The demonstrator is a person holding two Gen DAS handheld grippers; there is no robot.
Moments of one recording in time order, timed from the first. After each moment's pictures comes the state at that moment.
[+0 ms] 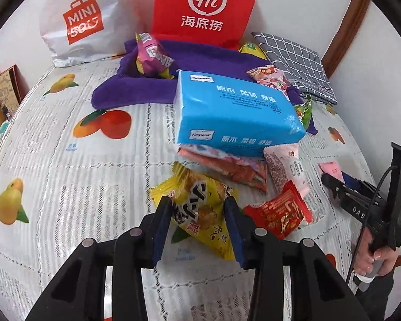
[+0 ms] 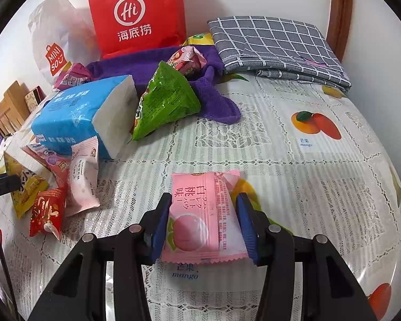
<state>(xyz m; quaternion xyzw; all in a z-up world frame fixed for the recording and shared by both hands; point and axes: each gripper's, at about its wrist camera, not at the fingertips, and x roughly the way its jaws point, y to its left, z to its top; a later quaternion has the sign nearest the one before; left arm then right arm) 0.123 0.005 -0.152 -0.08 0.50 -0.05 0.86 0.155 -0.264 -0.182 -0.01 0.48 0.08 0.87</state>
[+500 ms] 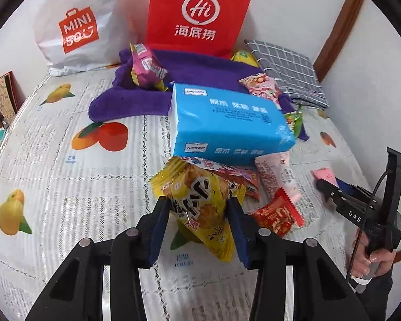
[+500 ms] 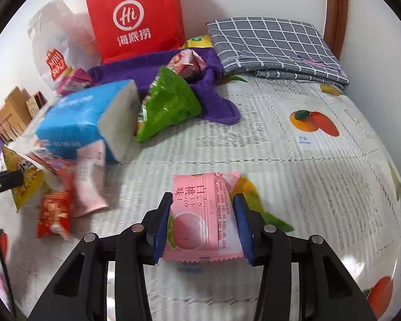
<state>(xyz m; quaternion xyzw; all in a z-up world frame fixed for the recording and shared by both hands) 0.119 0.014 -0.136 -0.08 0.48 -0.08 0.87 0.148 -0.263 -0.173 0.02 0.48 0.08 0.88</state>
